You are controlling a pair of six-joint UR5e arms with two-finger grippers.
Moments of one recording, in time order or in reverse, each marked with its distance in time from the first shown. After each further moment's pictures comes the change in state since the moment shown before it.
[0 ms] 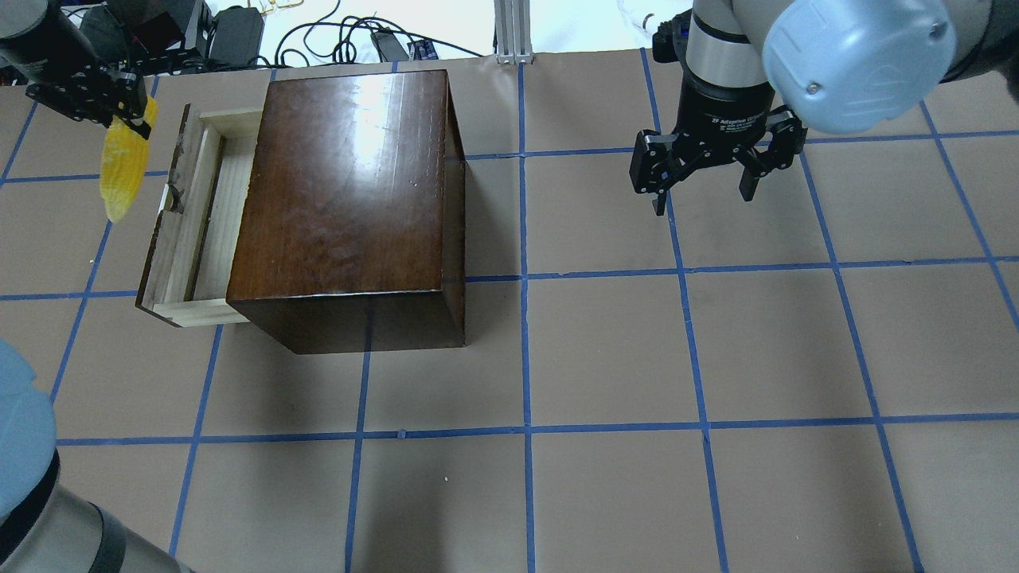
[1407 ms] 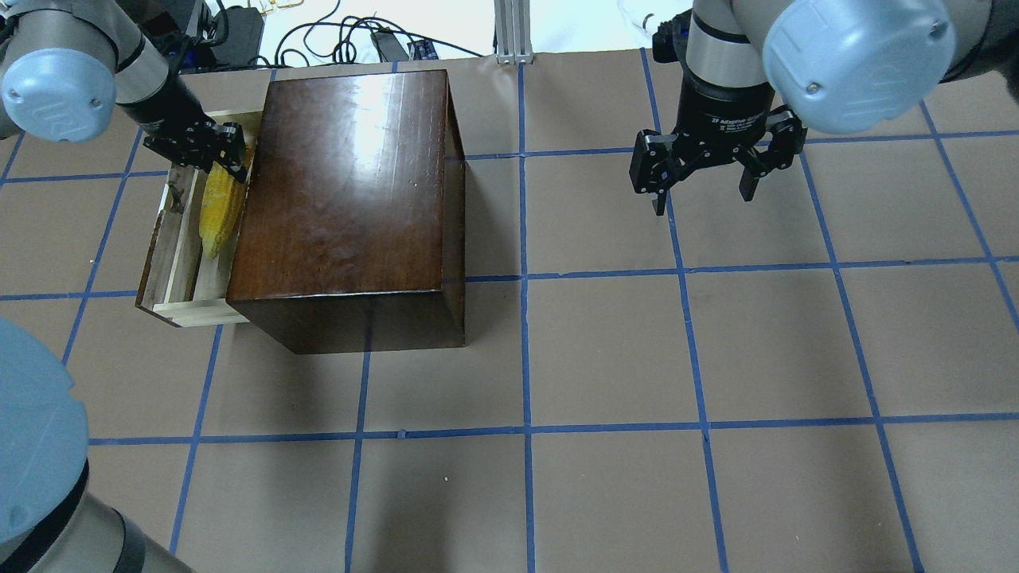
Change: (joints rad) left arm -0.066 -0.019 -0.197 0.161 -0.072 0.003; right arm 0.000 0.000 0.000 0.000 0.000 0.000
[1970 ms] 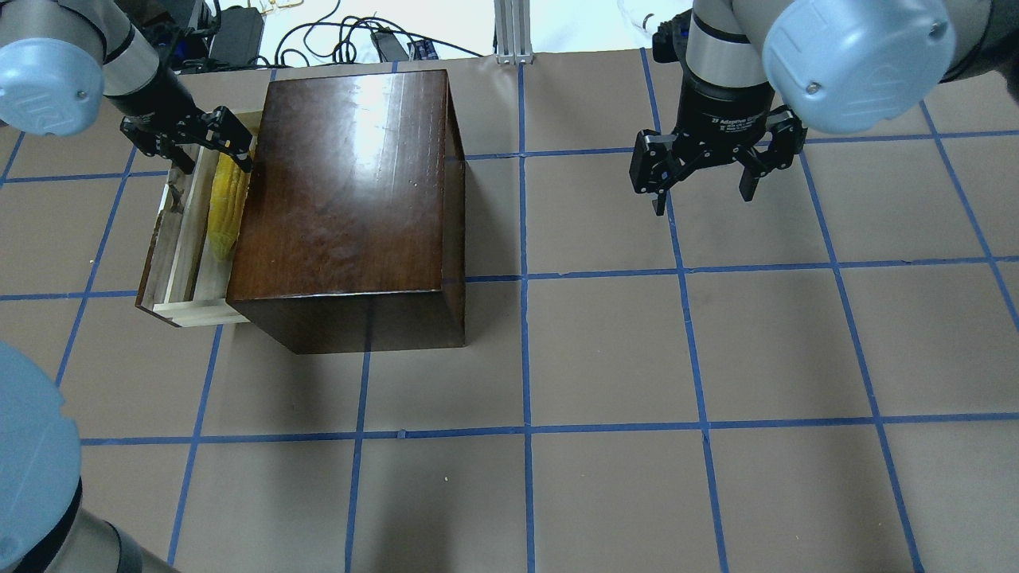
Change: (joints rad) left arm -0.006 0.044 0.008 -0.028 0.014 -0.015; right arm 0.000 0.000 0.000 0.000 0.000 0.000
